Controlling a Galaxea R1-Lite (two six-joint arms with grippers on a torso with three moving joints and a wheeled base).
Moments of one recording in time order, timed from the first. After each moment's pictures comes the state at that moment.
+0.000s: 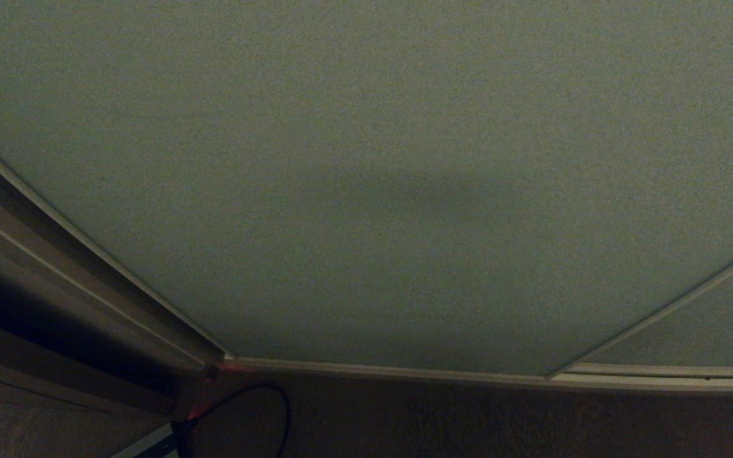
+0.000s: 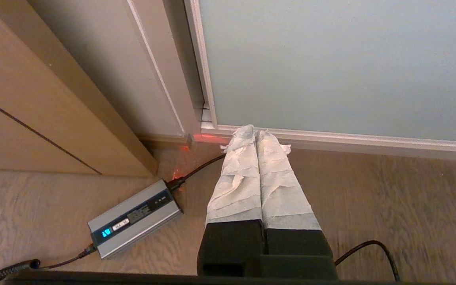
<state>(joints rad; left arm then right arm) -0.01 0.00 -0.01 0.03 0.00 0.02 0.00 0.00 0.00 0.00 0.00 -0.01</state>
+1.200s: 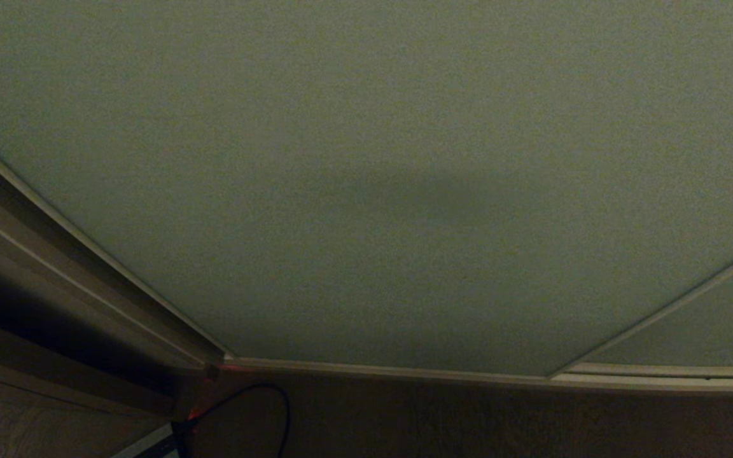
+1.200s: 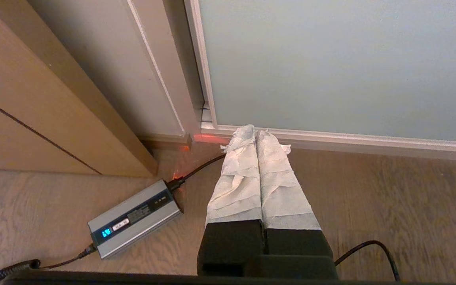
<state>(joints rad) -0.01 0.00 -0.01 0.03 0.00 0.02 0.00 0.00 0.00 0.00 0.00 -0.01</state>
